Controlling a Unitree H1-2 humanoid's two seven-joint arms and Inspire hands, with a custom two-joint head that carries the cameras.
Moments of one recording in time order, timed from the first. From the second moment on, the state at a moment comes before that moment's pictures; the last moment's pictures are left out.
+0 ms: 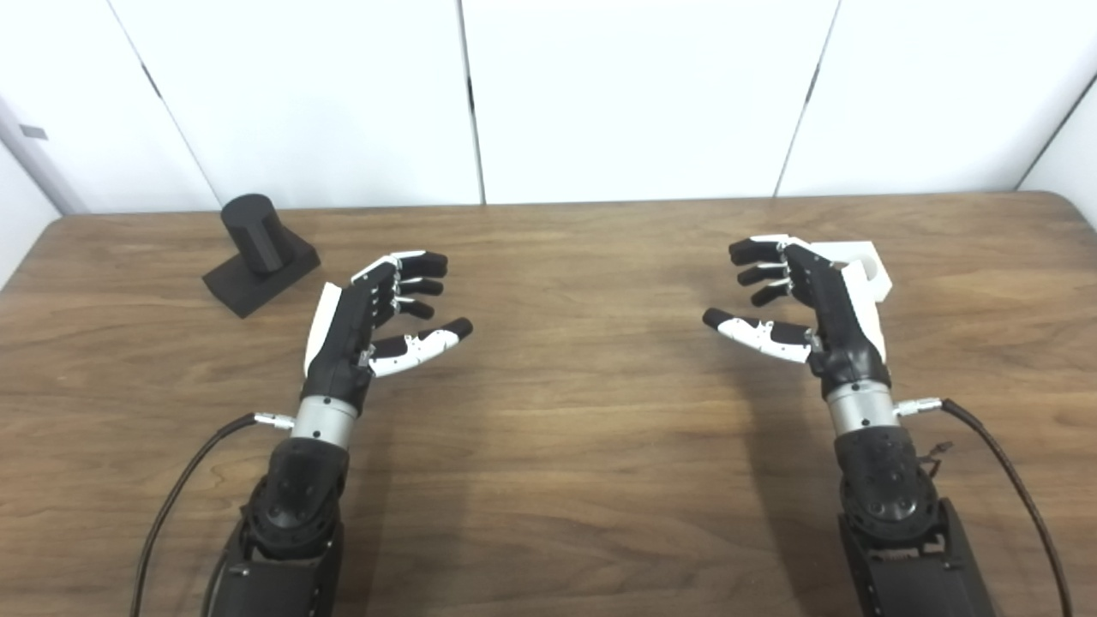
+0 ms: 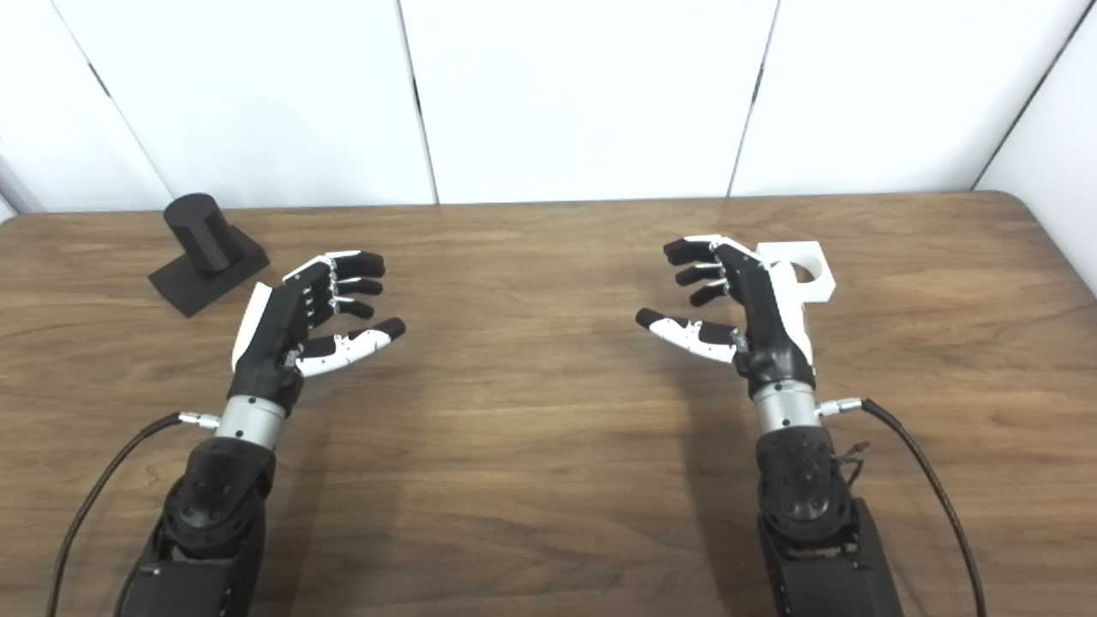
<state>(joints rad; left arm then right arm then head) -0.16 0.13 -0.03 0.00 0.13 -0.01 -0.05 -0.12 -0.14 0.00 -0.13 -0.36 0.06 -0.11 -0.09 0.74</state>
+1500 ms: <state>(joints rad) -0.14 0.10 -0.05 0.03 0.15 -0.08 -0.04 -0.09 -0.15 -0.01 -0.10 -0.36 -0.01 -0.13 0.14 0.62</state>
